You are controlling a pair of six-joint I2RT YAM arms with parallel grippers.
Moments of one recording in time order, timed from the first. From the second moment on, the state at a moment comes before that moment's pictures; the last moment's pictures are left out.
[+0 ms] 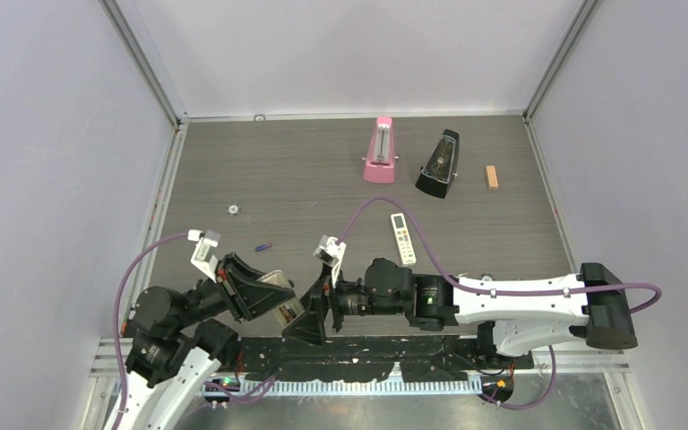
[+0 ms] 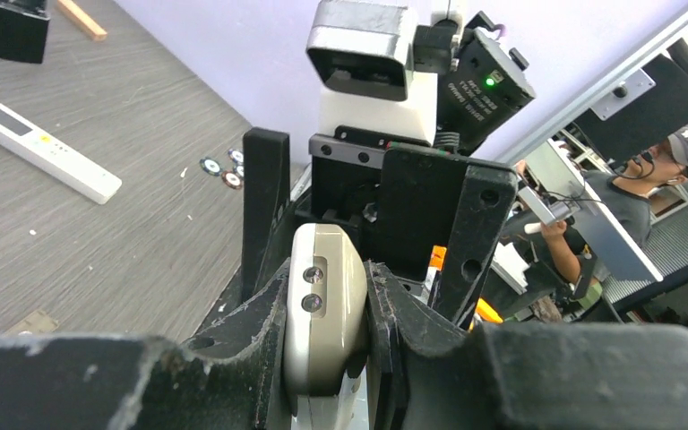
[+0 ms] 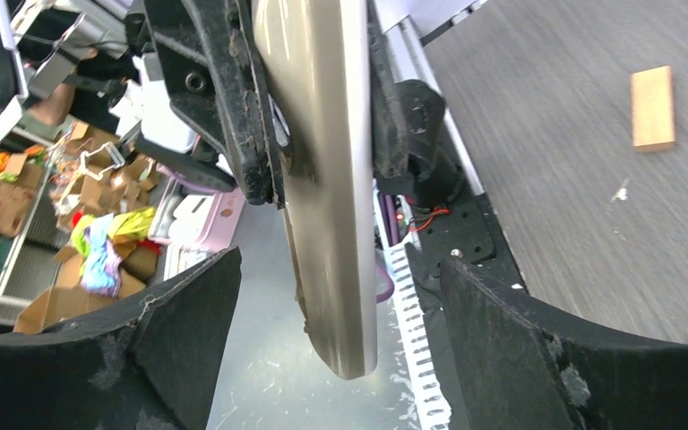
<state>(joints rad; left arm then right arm) -0.50 0.09 0.54 -0.24 0.69 -0.88 1.42 1.21 0.86 0.21 -0.07 0.62</state>
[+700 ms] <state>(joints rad) -0.50 0.05 0.52 -0.15 0.70 -0.93 1.41 1.28 0.84 0.34 -0.25 0.68</state>
